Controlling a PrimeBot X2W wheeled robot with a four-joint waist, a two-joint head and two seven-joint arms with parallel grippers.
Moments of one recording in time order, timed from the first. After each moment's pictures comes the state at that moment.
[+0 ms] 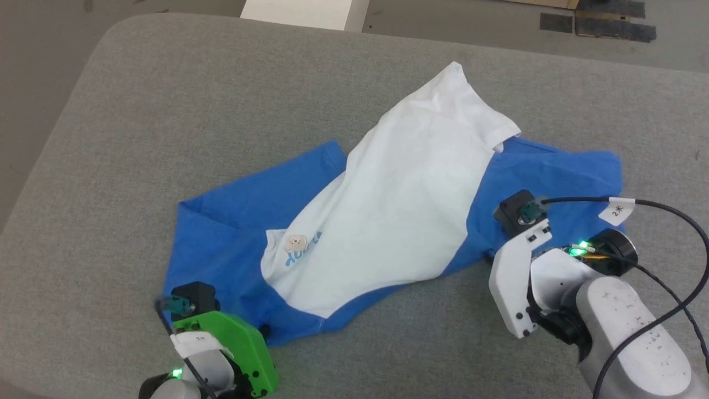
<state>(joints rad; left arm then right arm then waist) -0.05 0.25 -0.34 0.05 -0.70 0.28 0.50 -0.37 -0.25 0.35 0.20 0.24 0.13 0.76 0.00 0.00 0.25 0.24</state>
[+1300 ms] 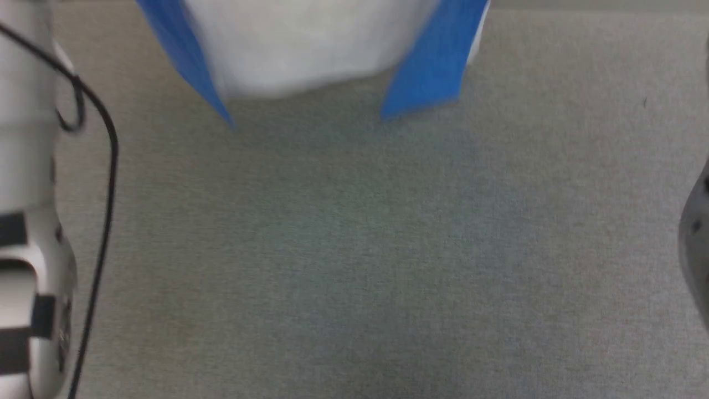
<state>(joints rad) -1.33 0.32 -0.19 0.39 -0.53 0.20 0.17 -1.46 -0.08 0.03 0.47 0.25 0.13 0.61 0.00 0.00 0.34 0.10</state>
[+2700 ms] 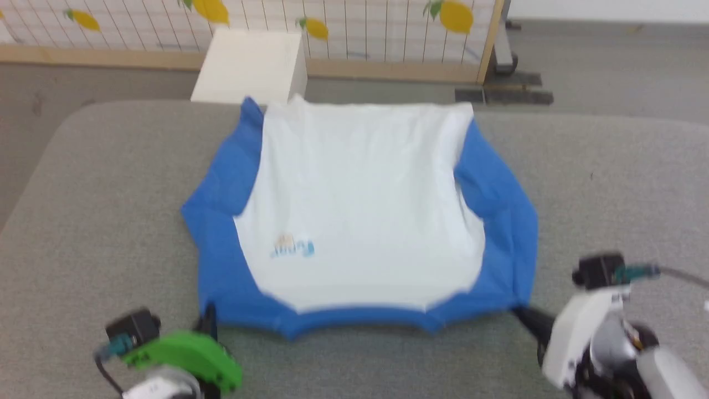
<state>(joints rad) -0.07 0.18 -0.16 0.27 -0.75 0.19 -0.02 -0.15 -0.29 0.21 0.23 0.70 0.13 0.47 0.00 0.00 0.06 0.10</state>
